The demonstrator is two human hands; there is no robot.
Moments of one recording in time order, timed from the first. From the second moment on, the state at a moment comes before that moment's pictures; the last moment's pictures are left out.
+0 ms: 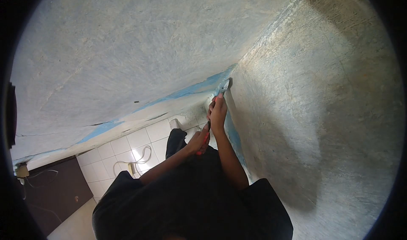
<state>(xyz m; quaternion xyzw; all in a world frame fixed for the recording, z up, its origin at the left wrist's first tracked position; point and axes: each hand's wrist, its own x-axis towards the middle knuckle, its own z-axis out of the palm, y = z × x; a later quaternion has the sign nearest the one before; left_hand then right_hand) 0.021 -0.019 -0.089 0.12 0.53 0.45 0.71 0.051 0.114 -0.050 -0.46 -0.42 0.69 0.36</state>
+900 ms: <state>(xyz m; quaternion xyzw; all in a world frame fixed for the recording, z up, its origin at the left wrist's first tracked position) 0.033 -0.034 -0.109 0.12 0.53 0.43 0.72 0.068 0.102 -0.084 -0.48 -0.42 0.68 0.36</state>
